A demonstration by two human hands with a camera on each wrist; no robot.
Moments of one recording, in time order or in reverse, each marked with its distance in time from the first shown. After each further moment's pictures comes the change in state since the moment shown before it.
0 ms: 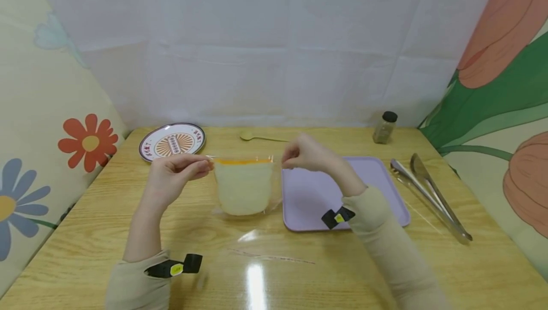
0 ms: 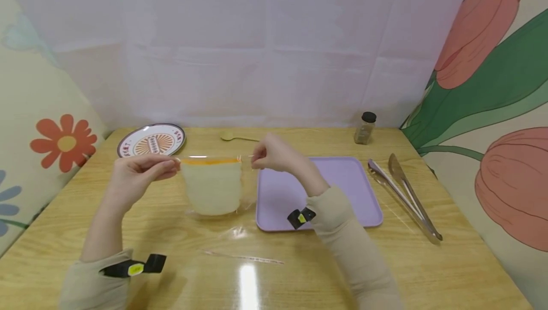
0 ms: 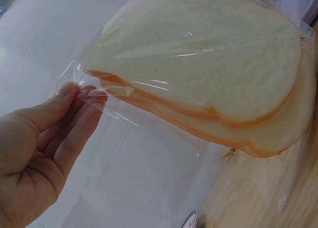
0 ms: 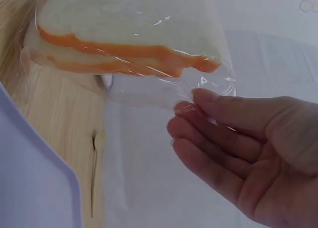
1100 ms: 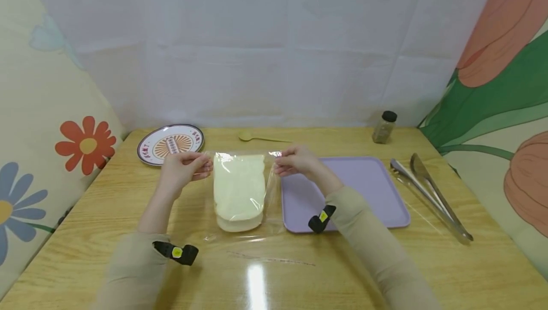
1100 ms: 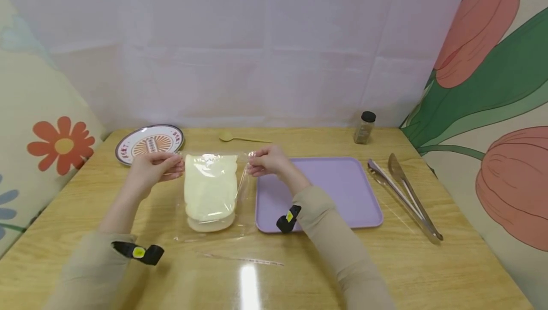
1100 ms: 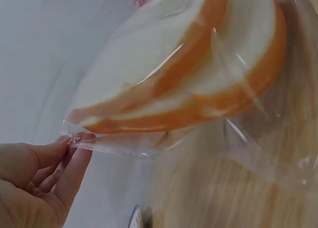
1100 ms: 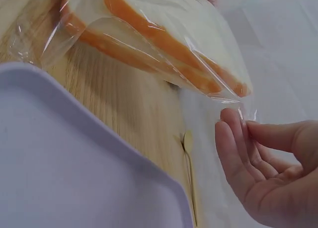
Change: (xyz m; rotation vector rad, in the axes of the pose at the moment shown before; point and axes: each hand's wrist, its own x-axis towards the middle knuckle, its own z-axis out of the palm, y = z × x) left_hand 0.031 -0.036 -0.001 0.089 0.075 -0.468; right_hand 0.032 0.043 0.050 0.853 0.156 0.495
